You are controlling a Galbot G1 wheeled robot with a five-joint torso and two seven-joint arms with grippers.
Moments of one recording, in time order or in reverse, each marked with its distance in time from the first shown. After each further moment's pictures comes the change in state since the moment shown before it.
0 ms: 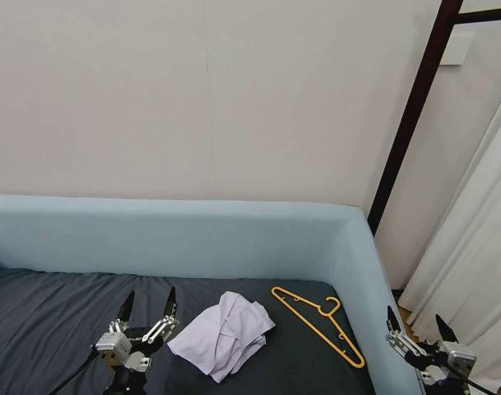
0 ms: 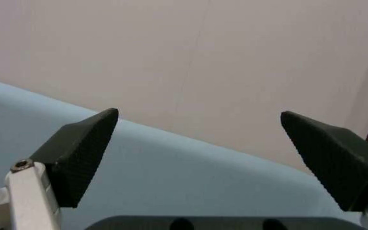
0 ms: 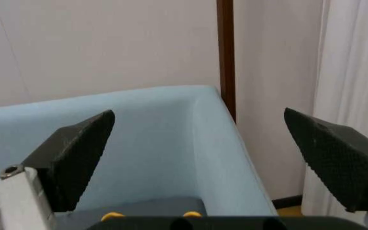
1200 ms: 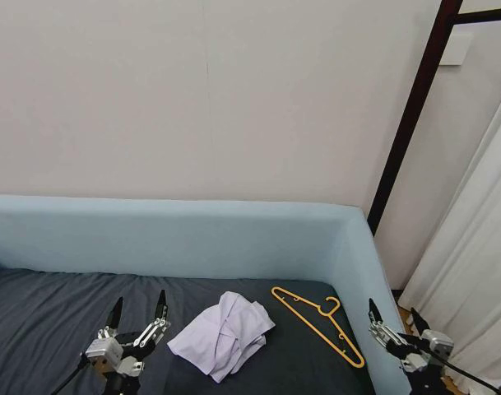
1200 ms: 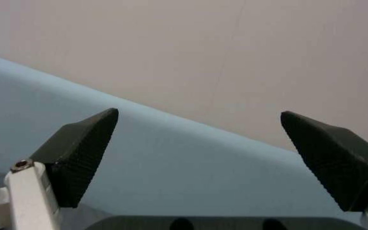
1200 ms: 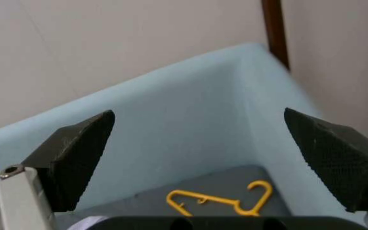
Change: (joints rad) left arm 0.038 -0.059 -0.031 -0.010 0.058 0.035 -0.091; right arm 0.150 -0.121 -0.153 -0.037 0.294 -0.099 0.054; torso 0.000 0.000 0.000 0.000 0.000
